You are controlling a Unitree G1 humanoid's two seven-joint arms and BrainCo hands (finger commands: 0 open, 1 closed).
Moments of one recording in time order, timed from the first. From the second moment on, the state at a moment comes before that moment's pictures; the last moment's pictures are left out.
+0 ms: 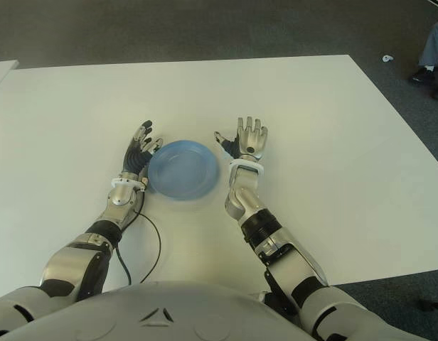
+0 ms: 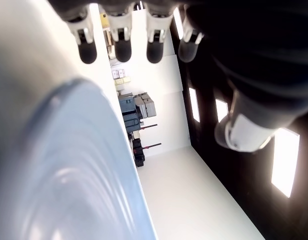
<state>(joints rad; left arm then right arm) -0.35 0.09 -0.01 1.10 0.11 -0.77 0.13 -0.39 -0.15 0.55 0.35 -1.01 0.74 -0.23</state>
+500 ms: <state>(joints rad) -0.34 0.09 -0.01 1.10 0.10 -0.77 0.12 -0.38 -0.15 0.55 0.31 -1.03 0.76 -0.21</state>
